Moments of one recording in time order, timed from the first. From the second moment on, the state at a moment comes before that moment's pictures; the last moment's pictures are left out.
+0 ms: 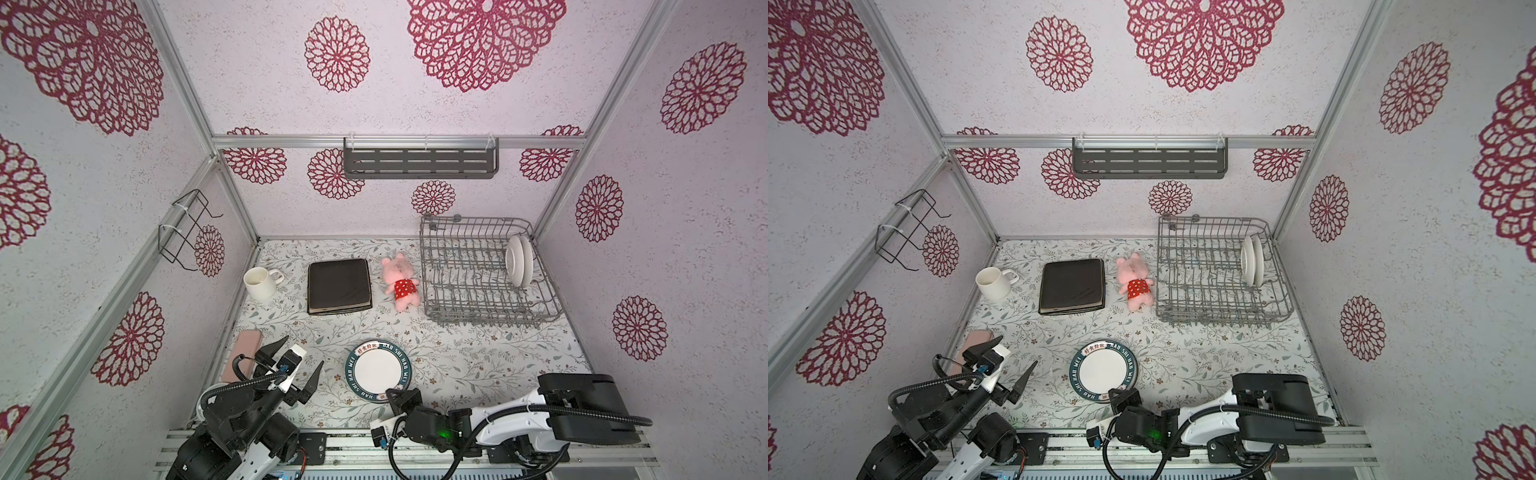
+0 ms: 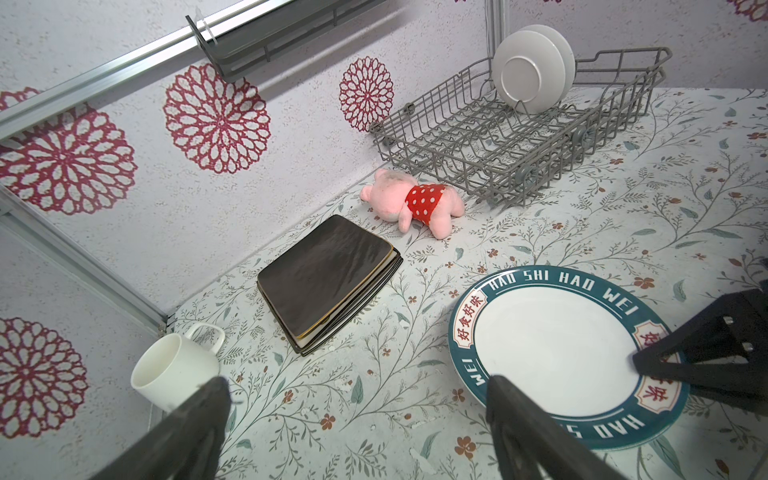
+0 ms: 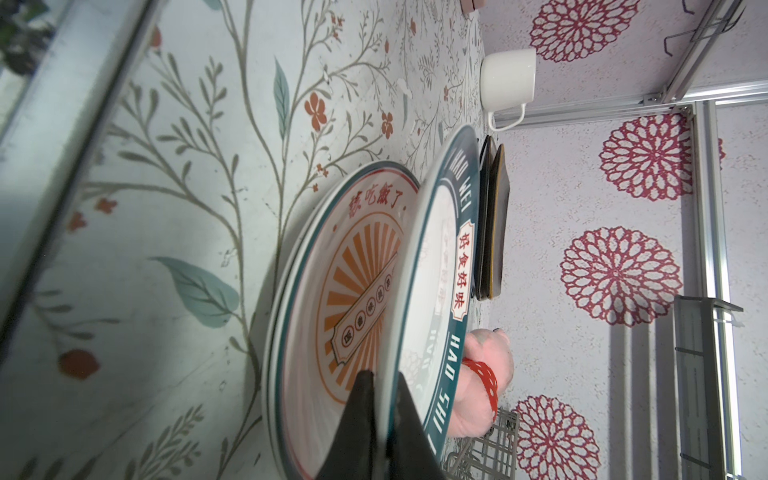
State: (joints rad) left arm -0.60 0.07 0.65 -0.81 -0.17 0.33; right arm 1.59 1.52 0.46 0.46 0.69 -0.92
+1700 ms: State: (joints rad) left arm -0.60 0.07 0.65 -0.81 -0.16 0.33; right arm 1.60 1.55 0.46 0.45 0.72 -0.91
